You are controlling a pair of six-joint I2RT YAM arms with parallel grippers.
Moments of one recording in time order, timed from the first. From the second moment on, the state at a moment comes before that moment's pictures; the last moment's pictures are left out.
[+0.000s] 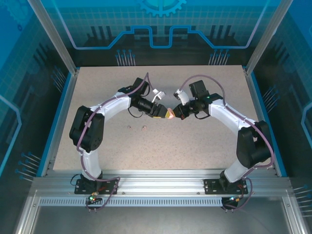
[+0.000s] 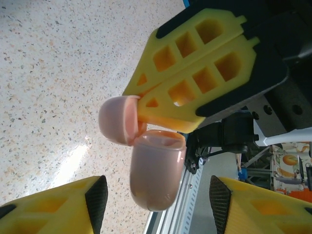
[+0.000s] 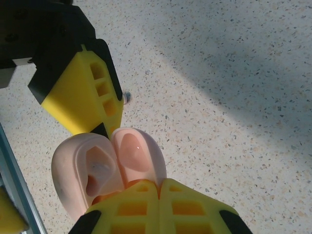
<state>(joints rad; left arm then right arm) -0.42 1.91 1.42 -0.61 1.06 -0.14 0.37 1.62 1.20 -0.58 -0.55 -0.10</state>
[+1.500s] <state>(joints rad) -0.43 1.94 1.44 -0.56 1.08 -0.18 0.37 1.62 1.21 -0.61 -0.54 -0.10</state>
